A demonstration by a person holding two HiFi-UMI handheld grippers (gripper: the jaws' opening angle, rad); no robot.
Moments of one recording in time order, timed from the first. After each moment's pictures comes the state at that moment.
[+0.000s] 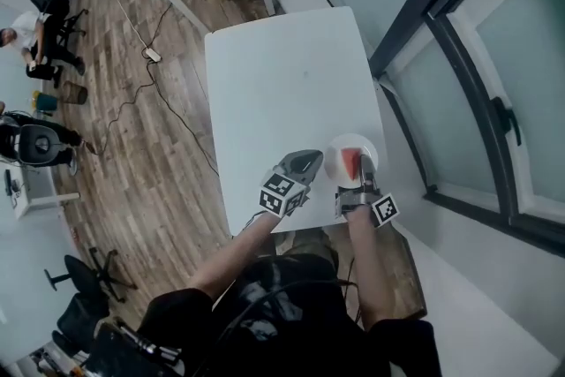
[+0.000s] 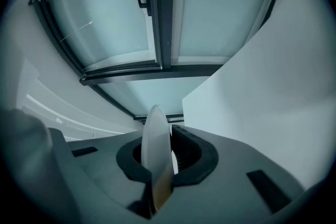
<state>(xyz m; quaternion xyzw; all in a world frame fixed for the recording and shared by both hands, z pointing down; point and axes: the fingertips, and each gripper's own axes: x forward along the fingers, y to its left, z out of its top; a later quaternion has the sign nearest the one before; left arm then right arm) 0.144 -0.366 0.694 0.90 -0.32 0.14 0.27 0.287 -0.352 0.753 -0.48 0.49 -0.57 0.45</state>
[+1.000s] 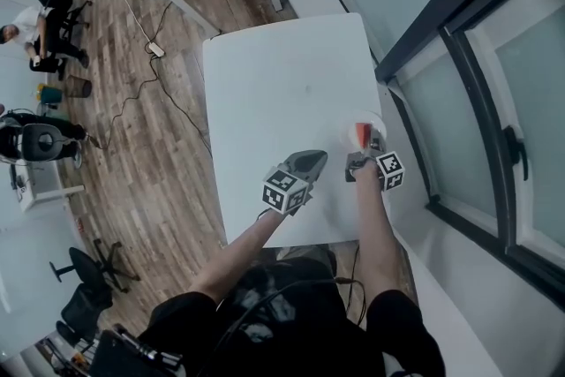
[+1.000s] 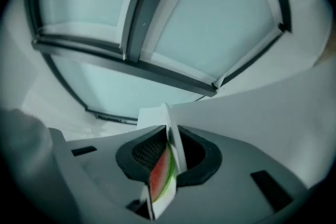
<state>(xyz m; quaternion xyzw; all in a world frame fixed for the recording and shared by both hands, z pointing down) 0.161 -0.439 0.734 0.88 -0.32 0.15 0.33 0.339 -0.503 0.881 -0.62 0.40 -0.60 0.30</state>
